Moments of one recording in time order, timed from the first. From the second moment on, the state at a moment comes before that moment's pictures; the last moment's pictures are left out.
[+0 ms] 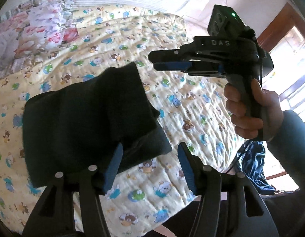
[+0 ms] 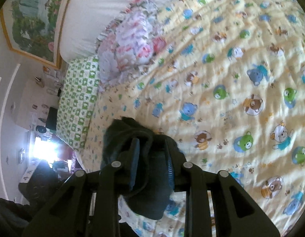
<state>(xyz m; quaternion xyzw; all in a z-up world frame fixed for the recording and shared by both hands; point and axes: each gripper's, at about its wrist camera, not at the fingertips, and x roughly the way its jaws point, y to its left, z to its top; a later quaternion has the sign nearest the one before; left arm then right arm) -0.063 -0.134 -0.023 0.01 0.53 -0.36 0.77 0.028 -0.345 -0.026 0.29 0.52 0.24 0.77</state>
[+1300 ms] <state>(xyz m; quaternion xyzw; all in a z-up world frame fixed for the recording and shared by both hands) 0.037 0.012 -0.078 -0.08 0.61 -0.21 0.76 -0.028 -0.312 -0.048 0.23 0.59 0.08 0.77</state>
